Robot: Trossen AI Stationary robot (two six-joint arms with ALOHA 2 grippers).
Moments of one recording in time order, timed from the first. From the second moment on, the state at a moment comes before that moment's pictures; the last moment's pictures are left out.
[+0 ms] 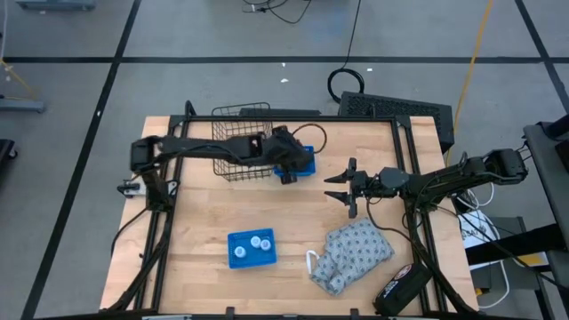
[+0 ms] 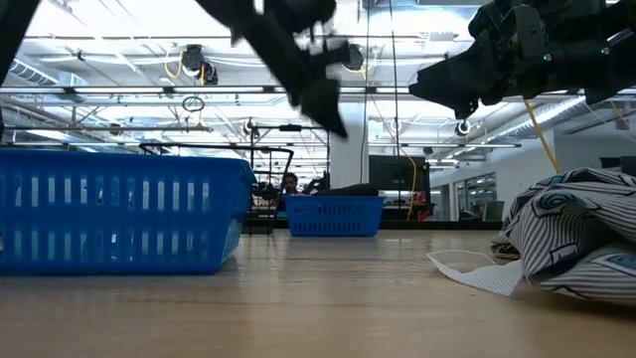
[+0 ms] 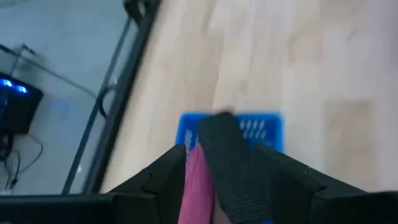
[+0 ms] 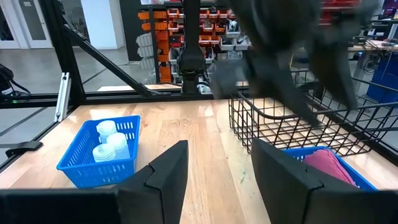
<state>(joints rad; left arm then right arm) 0.18 1.82 1.40 -0.33 -0.24 0.25 0.03 1.08 0.26 0.79 0.08 0.04</state>
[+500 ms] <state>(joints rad) 0.09 1.55 1.37 -0.39 -0.10 0.12 0.04 1.06 0.27 0.68 0.04 0.28</state>
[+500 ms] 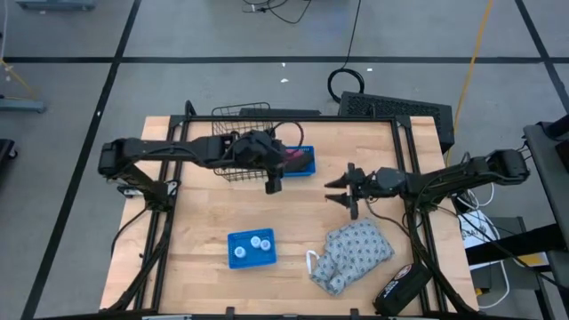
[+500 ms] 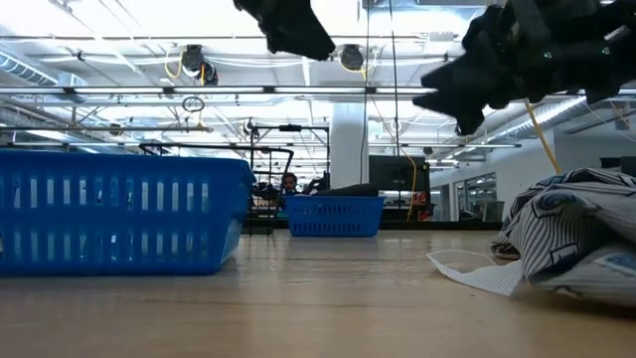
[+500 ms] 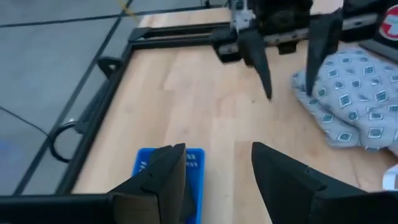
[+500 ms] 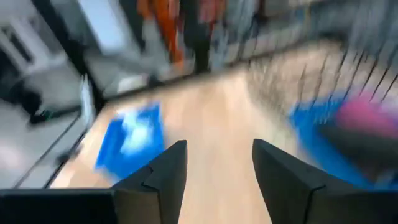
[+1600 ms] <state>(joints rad) 0.10 1.55 1.10 -0.16 -0.10 0.06 0.40 0.88 0.13 -0.04 -0.33 1.40</state>
